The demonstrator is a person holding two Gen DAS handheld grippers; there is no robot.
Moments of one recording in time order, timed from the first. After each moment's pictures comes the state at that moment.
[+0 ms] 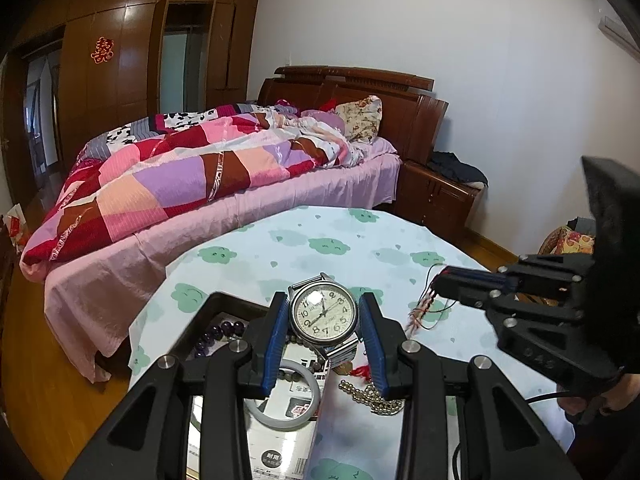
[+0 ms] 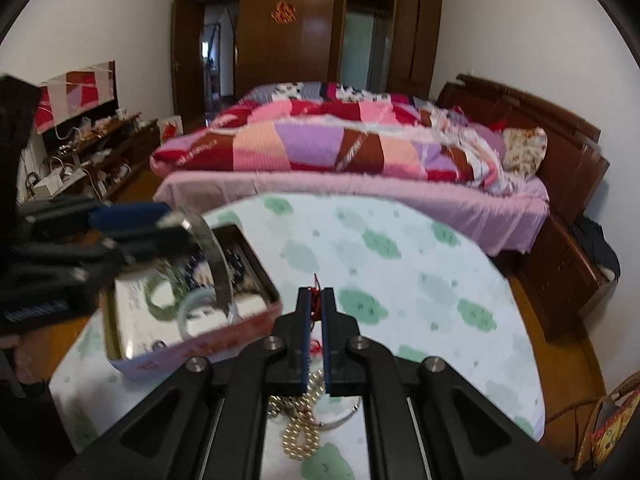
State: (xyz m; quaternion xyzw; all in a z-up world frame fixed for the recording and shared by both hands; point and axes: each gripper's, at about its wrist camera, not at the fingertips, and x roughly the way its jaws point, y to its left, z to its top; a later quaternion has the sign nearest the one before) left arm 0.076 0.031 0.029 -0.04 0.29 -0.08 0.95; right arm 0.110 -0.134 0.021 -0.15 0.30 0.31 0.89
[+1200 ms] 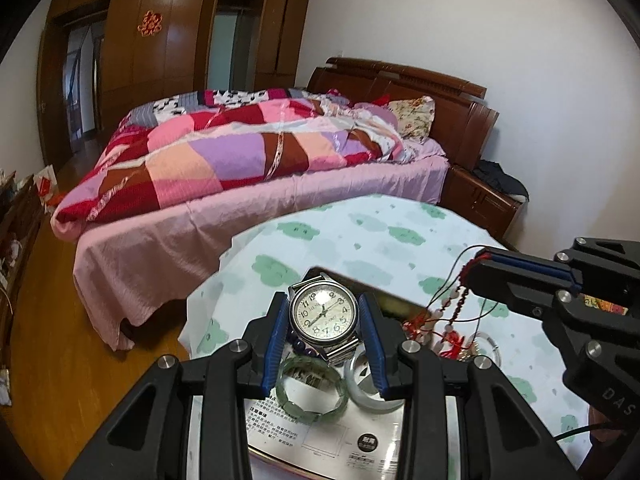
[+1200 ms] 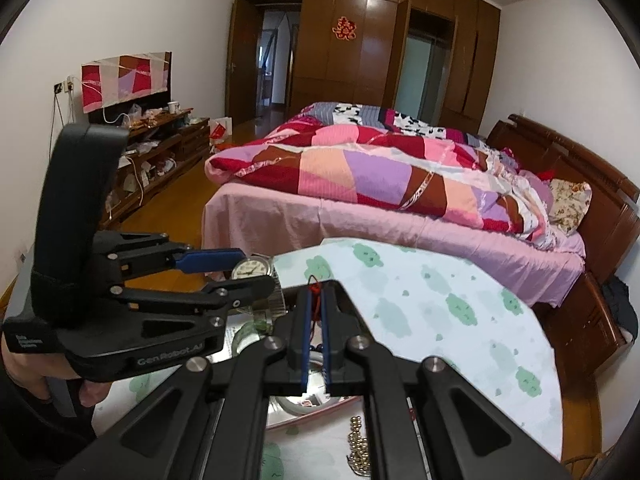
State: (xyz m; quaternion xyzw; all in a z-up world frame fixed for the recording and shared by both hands) left arm 0.080 0.115 -0.005 -0.08 0.32 0.00 0.94; right arm 0.083 -0.037 0.023 -0.19 0.26 0.38 0.87
